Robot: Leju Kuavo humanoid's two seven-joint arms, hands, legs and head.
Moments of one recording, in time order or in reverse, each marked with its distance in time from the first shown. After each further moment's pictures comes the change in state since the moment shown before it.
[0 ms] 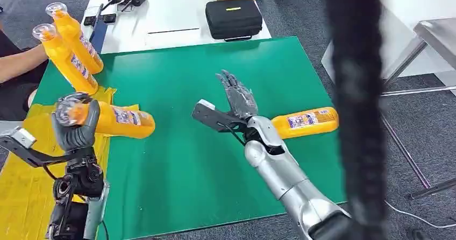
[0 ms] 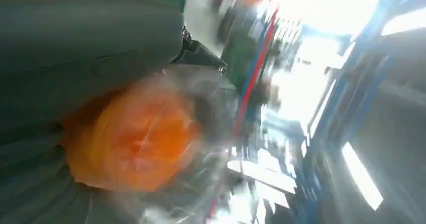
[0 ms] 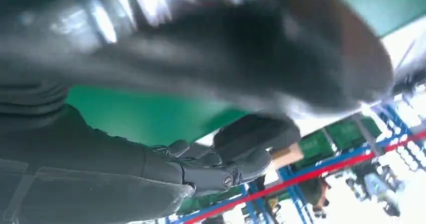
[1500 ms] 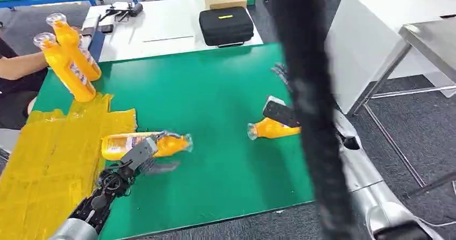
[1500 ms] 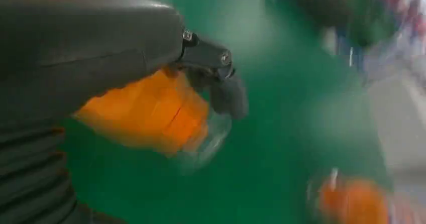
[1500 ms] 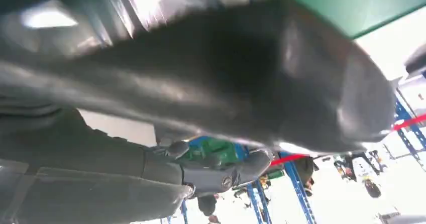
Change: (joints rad) left arm -0.189 0.090 -0.297 0.656 -0.582 -0.465 -0.069; right arm 0.040 -0.404 -0.083 -0.255 -0.214 0.255 -0.172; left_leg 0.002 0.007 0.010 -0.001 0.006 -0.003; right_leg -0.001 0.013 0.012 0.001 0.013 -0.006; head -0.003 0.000
